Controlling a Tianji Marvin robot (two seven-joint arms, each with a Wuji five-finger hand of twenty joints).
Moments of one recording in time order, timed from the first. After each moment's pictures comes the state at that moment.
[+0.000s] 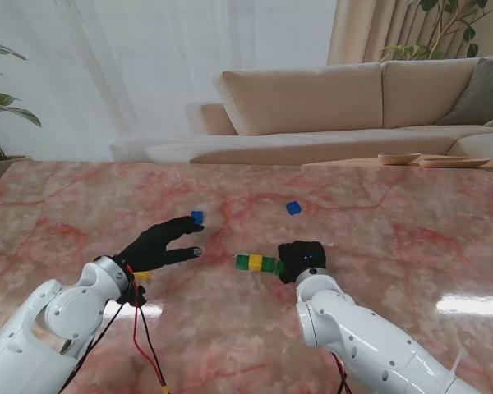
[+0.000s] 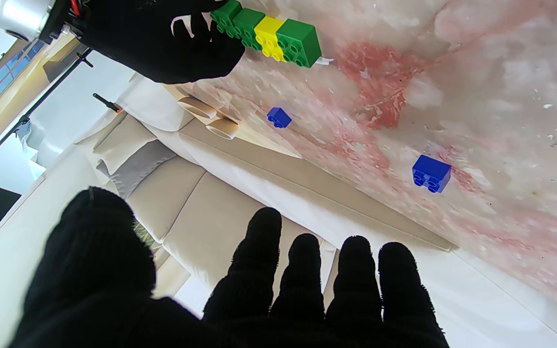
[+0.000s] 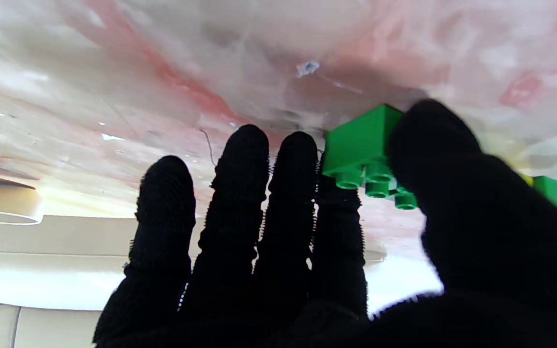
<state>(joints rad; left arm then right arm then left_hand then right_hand) 1.60 -1.07 -1.30 -1.68 0.49 -0.18 -0.21 -1.26 -1.08 0.66 -1.40 -1.02 0.58 0.01 0.51 -0.08 0.04 0.01 0.42 0.11 0.16 0.17 0.24 0.04 0.21 0.21 0.18 0.06 0.15 0.34 -0.01 -0.03 0.47 0.25 0.46 -0.65 0.93 -0.26 0.60 -0.21 0.77 0.73 0.88 -0.19 0.67 0.85 0.87 -0.14 0.92 0.73 0.52 -0.03 1.34 0.72</state>
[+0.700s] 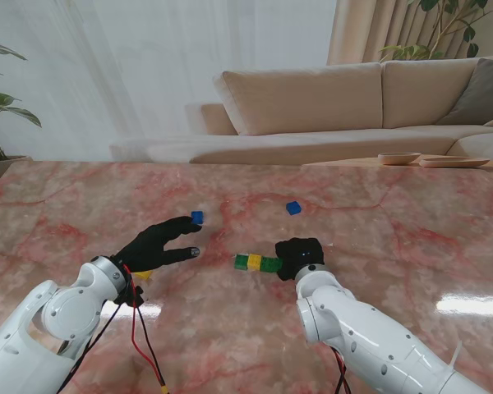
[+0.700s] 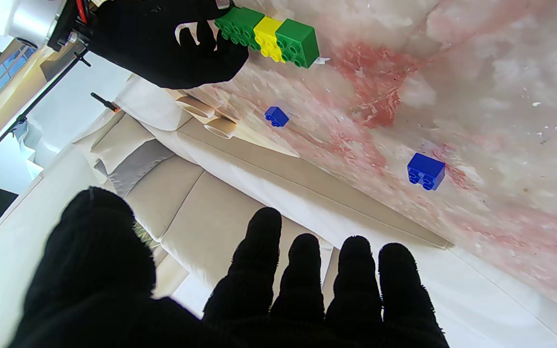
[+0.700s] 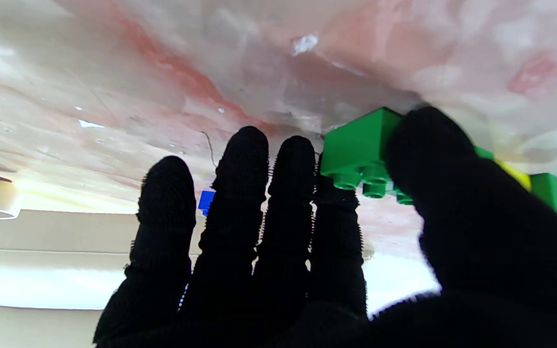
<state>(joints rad) 1.61 -1.07 -1.32 -1.68 0.49 -0.18 -0.22 -1.24 -1.08 0.65 -1.37 -1.01 0.52 0.01 0.51 -0.08 0.04 0.01 0.42 0.11 0.16 0.17 0.24 0.04 0.21 0.21 0.18 0.06 0.15 0.34 -0.01 -0.03 0.46 0.25 0.46 -0.63 0.93 -0.26 0.60 -0.19 0.73 0.75 0.82 -0.19 0.67 0.79 0.85 -0.14 0.91 0.73 0.50 -0.04 1.33 0.72</state>
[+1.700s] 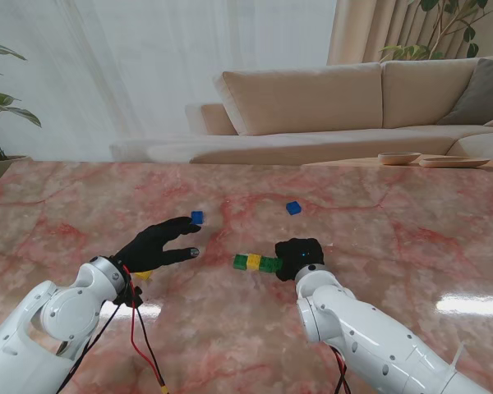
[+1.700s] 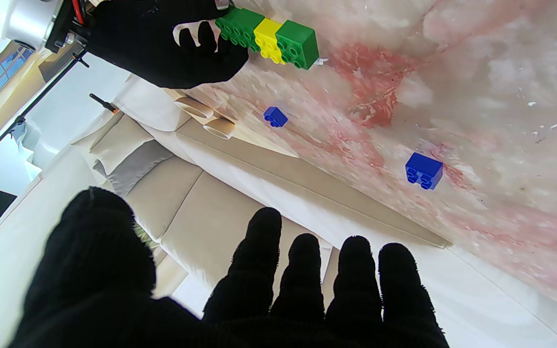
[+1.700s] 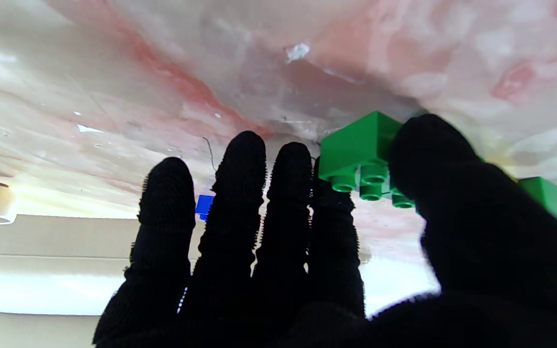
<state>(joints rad) 1.62 -1.06 -1.32 -1.69 0.50 -0.18 -0.22 -1.24 -1.08 0.65 -1.38 -1.01 0.52 0.03 0.51 -0.08 0.04 0.01 0.42 0.11 0.16 0.17 0.24 0.04 0.21 0.21 0.18 0.06 0.15 0.34 -0.01 -0.03 0.46 0.25 0.45 -0.59 0.86 -0.16 0.57 -0.16 0.66 0.83 0.76 -0.18 0.67 0.75 0.79 -0.14 0.87 0.73 0.47 -0.04 1.31 0.72</state>
